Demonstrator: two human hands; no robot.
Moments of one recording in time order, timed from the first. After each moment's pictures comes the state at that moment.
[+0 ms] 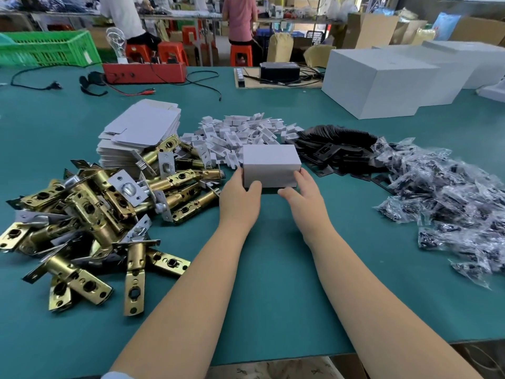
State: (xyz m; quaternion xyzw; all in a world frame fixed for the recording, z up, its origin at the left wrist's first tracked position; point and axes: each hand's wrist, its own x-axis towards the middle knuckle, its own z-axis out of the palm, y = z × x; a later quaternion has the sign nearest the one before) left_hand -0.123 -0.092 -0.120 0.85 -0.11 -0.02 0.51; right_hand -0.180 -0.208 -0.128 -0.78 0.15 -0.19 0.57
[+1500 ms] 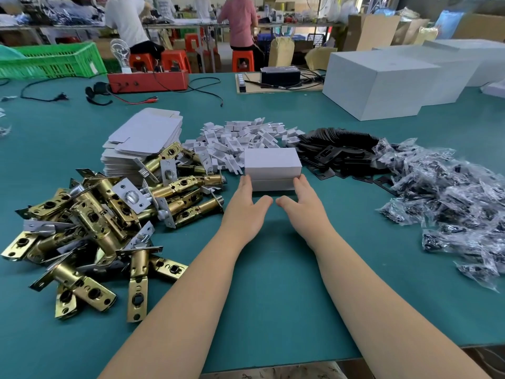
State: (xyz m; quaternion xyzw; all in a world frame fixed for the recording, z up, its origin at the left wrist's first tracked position) left_hand -0.130 -0.083 -0.122 0.84 -0.18 -0.11 0.51; right_hand -0.177 -0.210 -0.127 -0.84 0.16 -0.15 0.49
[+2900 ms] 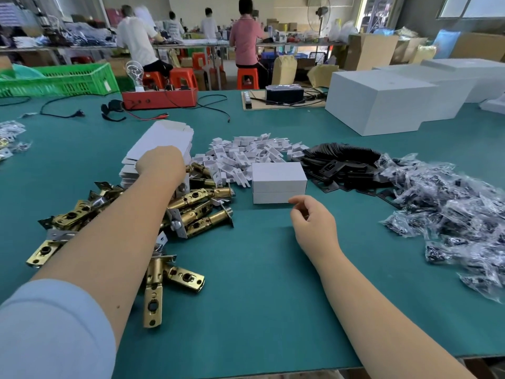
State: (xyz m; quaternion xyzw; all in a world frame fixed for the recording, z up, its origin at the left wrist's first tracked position) left_hand -0.006 0.009 -0.038 1.00 -0.02 0.08 0.00; right_hand -0.194 -0.200 -0.126 -0.83 0.18 -0.24 0.47
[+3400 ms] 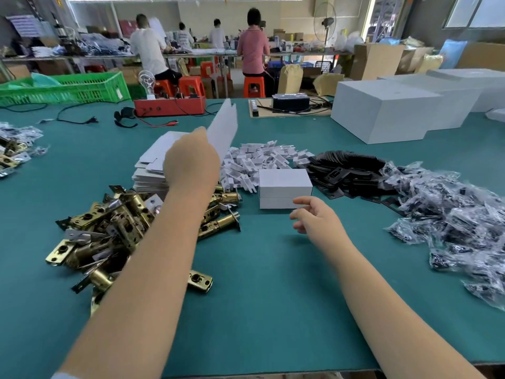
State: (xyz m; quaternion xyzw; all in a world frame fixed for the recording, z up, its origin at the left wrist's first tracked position) left_hand -0.093 -0.018 0.002 0.92 -0.09 0.28 0.26; right_hand -0.195 -0.202 -0.104 -0.75 0.17 -0.14 0.62
